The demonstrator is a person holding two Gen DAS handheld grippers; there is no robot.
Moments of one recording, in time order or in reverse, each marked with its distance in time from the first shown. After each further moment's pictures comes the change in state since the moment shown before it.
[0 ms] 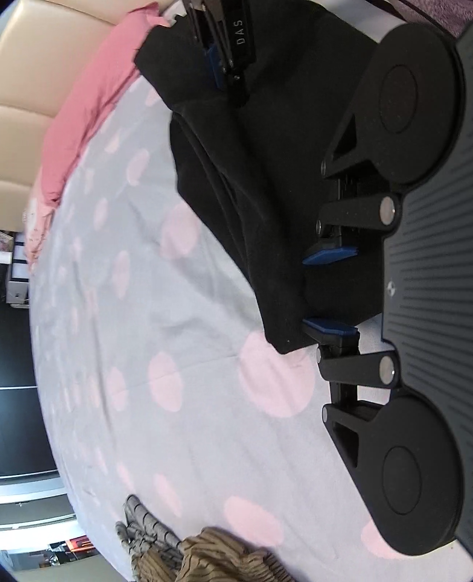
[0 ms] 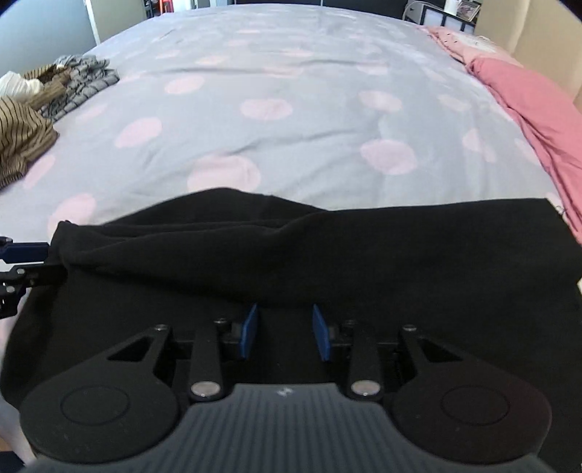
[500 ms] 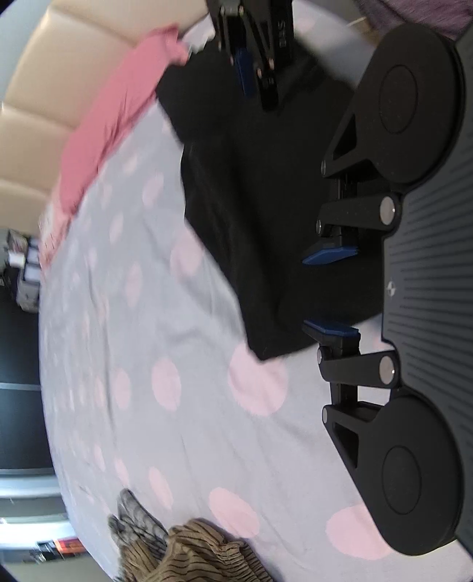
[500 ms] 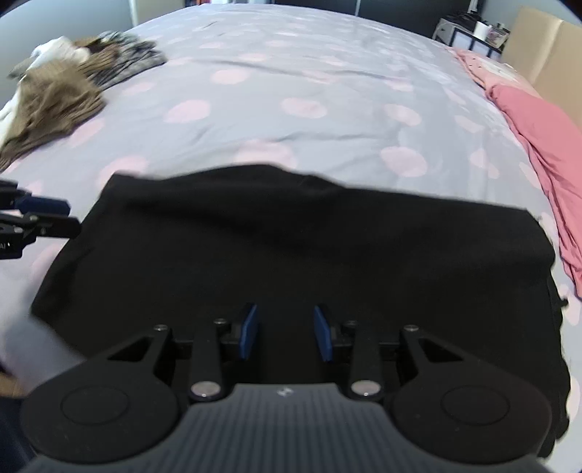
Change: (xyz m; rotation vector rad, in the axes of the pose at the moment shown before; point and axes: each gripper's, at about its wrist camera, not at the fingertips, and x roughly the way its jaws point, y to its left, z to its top) left arm -0.062 -0.005 -0.029 -0.023 -0.072 -0.100; right arm -0.047 0.020 -0.030 -0.126 0.003 0.022
